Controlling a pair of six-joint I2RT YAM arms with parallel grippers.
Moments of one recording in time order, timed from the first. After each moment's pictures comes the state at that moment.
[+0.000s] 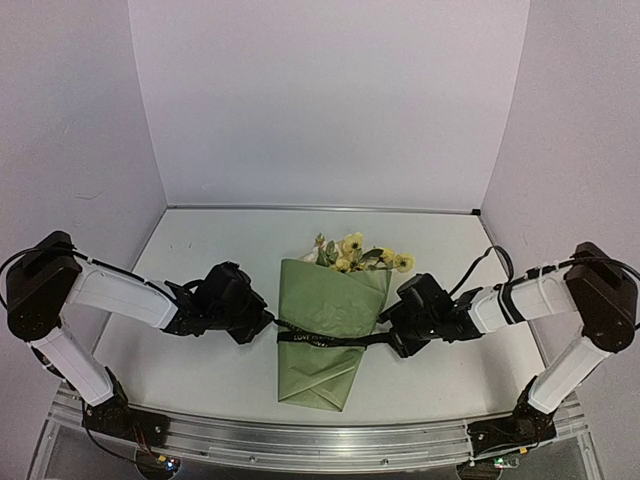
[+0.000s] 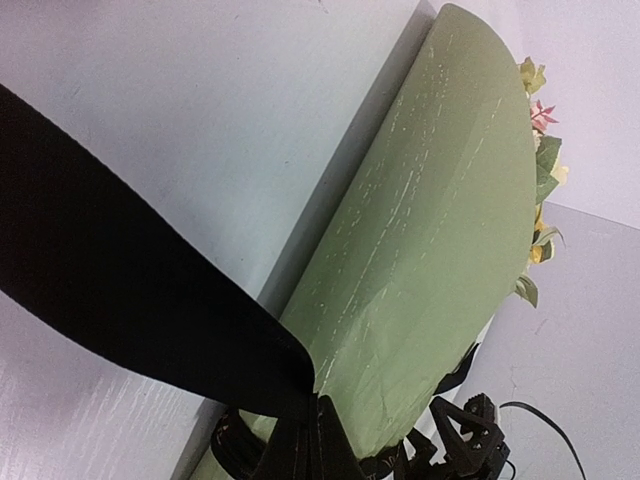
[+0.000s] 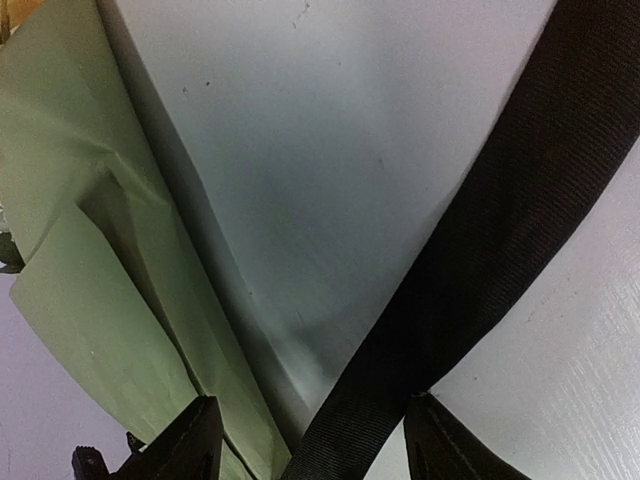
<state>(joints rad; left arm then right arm) -0.87 1.58 0.68 0.16 -0.06 -1.60 0.81 1.61 0.68 0.00 0.09 1.69</state>
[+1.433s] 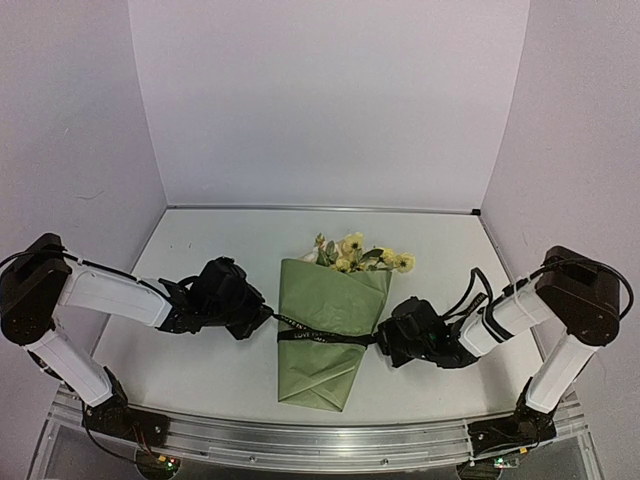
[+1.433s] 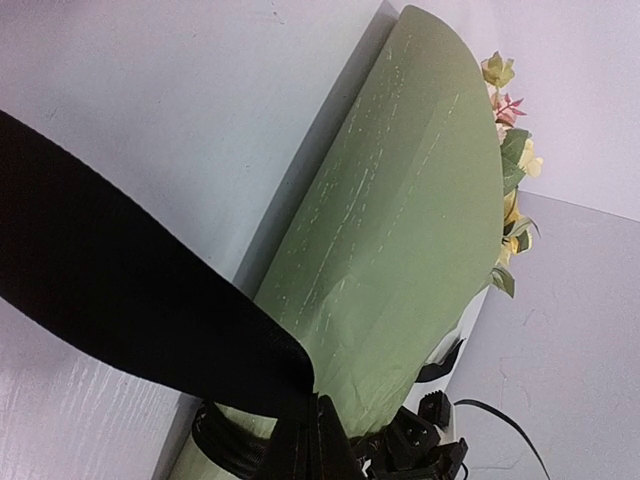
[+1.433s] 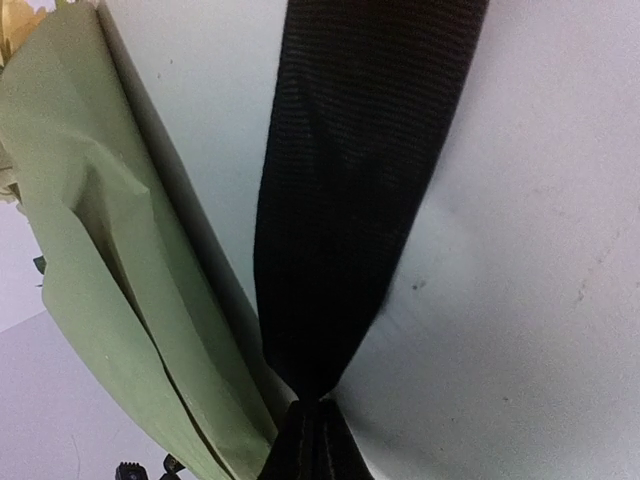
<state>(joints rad) -0.86 1.54 0.68 0.16 -0.05 -1.57 0.90 1.71 0.54 0.40 0.24 1.89</state>
